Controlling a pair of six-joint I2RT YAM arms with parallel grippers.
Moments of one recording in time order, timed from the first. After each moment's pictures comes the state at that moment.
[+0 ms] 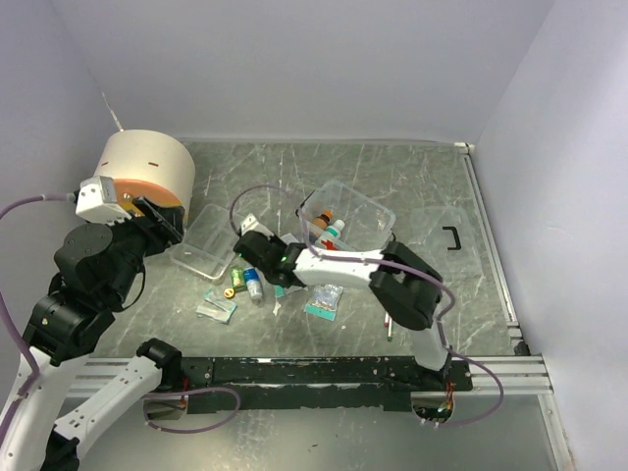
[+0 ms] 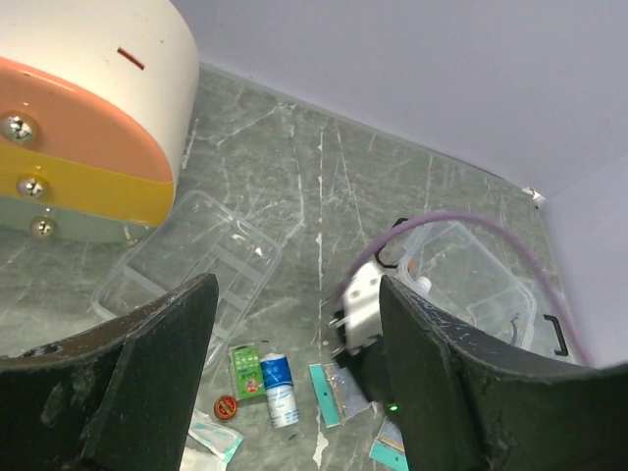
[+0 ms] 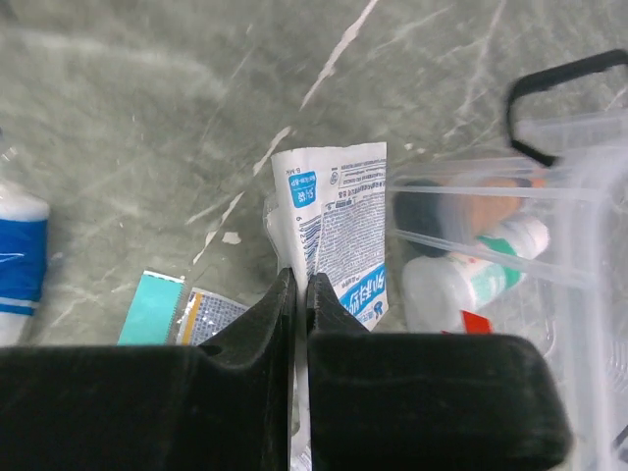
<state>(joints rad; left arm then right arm) -0.47 0.63 1.14 -0.68 -0.40 -0.52 1.10 2.02 1.38 -0.35 0.68 0.00</state>
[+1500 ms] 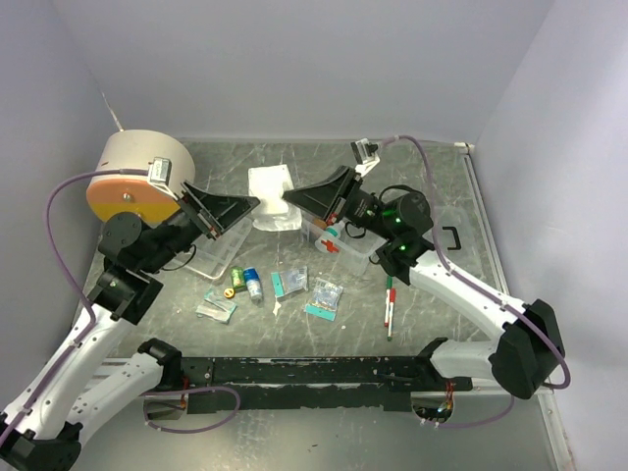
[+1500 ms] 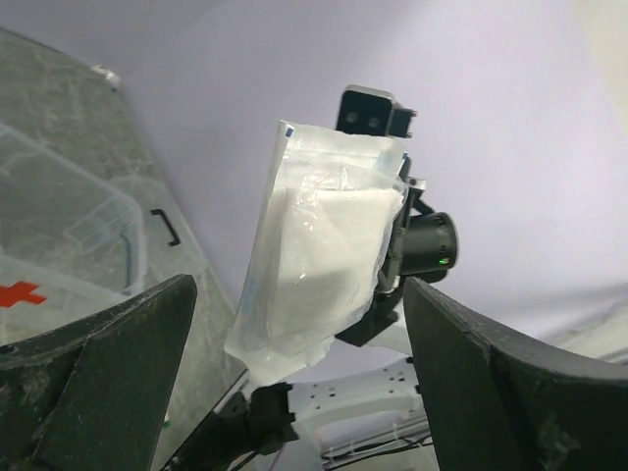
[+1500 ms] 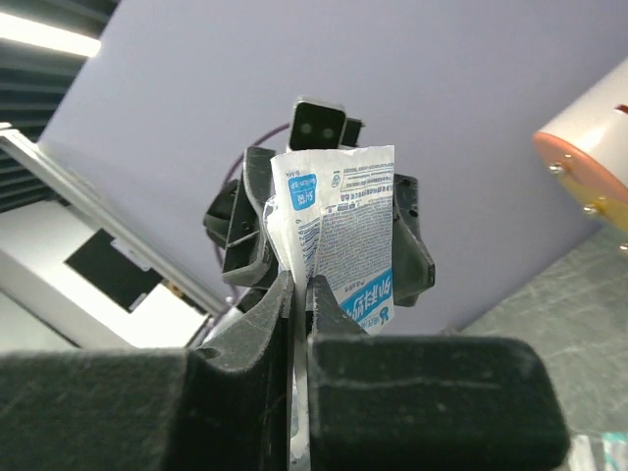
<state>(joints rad) -0.47 0.74 0.84 0.08 0.35 -1.09 0.67 1.23 0.91 0.79 -0.53 1.16</state>
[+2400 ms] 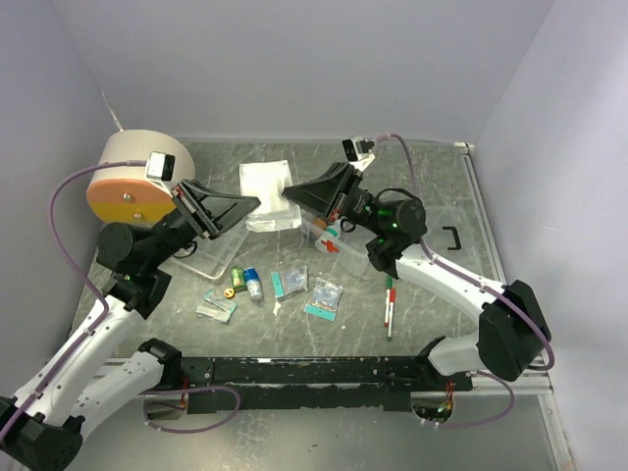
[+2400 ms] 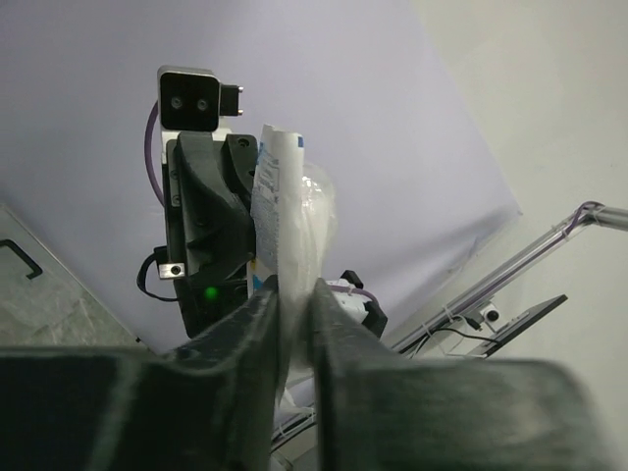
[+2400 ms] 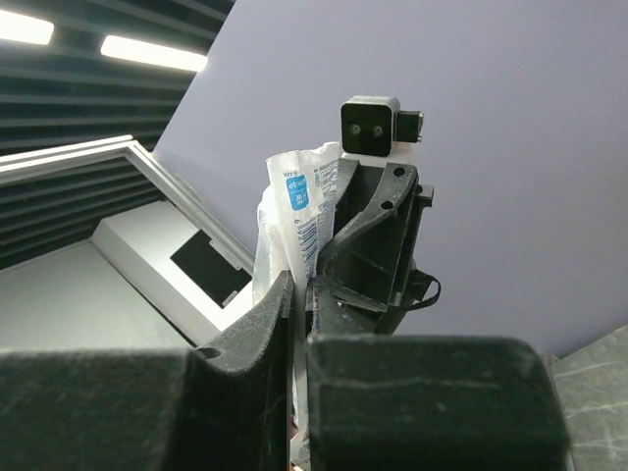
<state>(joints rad) -0.47 0.80 0.78 0.56 0.51 -1.32 0.67 1.36 0.91 1.15 -0.57 1.45</state>
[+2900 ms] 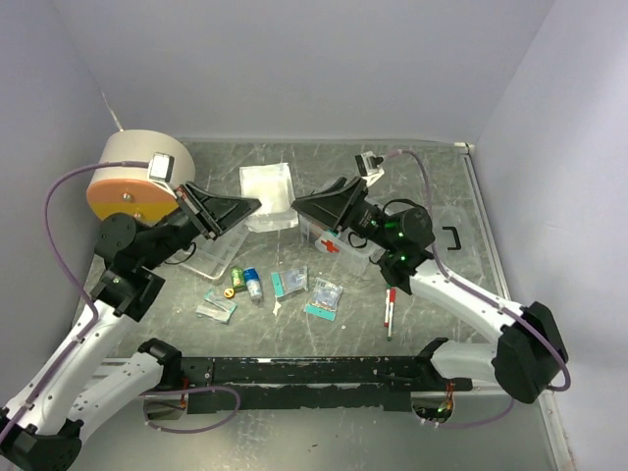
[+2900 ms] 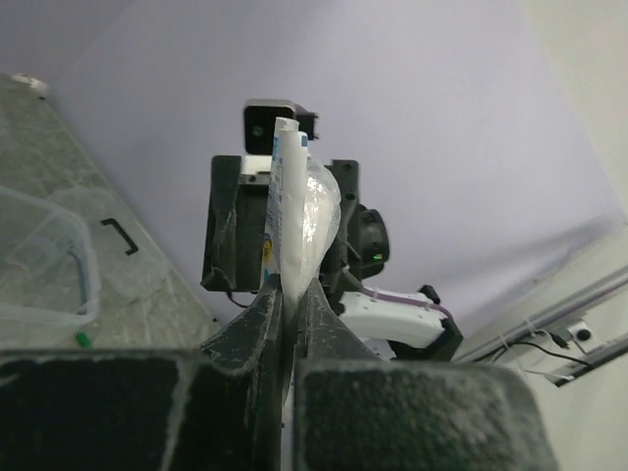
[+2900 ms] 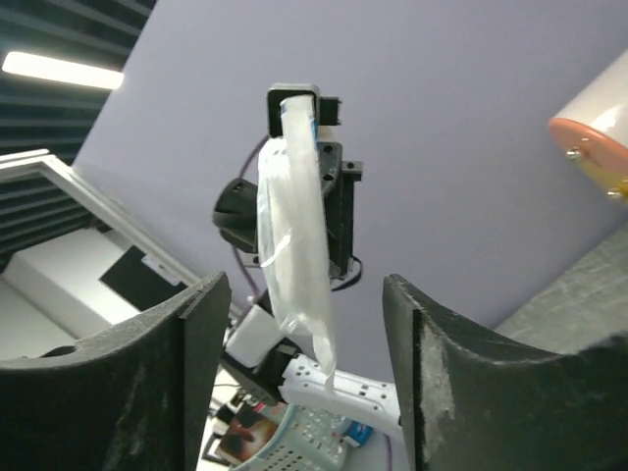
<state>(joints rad) -0.47 0.77 0.83 0.29 0.47 -1.14 0.67 1.24 0.80 0.98 -0.51 1.31</state>
